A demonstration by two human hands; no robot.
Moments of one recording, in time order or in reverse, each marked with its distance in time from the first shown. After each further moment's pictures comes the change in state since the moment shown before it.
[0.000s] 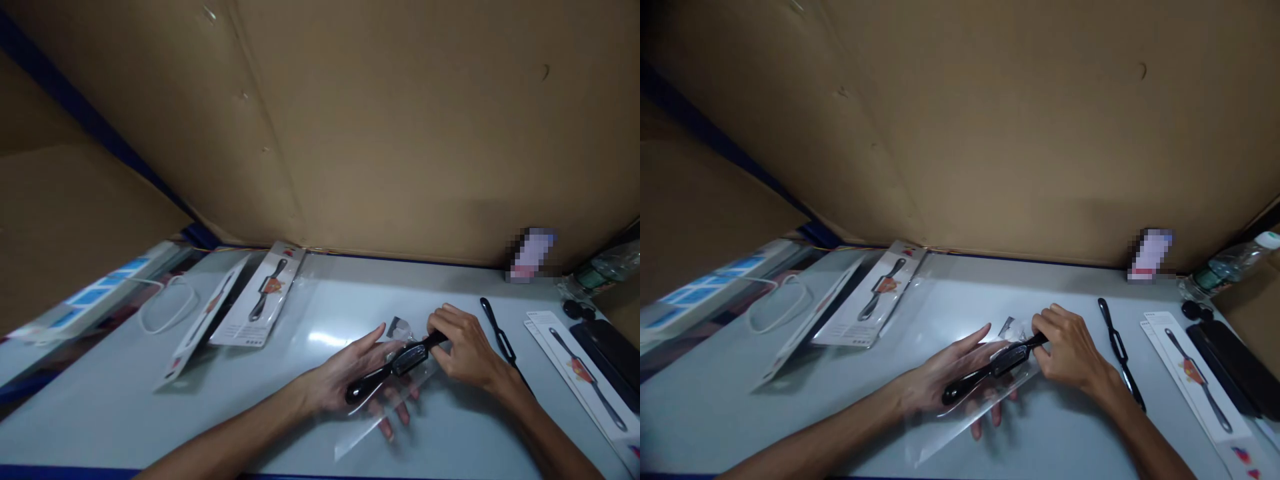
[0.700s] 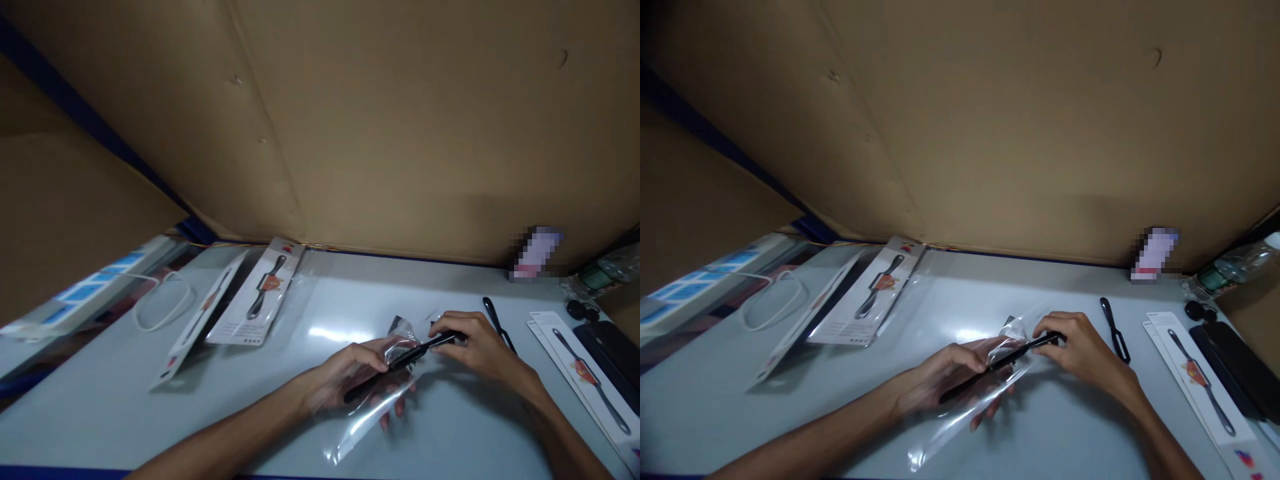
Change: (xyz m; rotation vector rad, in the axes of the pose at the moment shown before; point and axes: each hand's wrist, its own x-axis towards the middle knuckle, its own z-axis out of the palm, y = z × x) left_hand -0.001 -0.001 -0.007 0.049 -0.009 0.114; right_hand 0.004 0.003 -0.023 0.417 -0.163 0.221
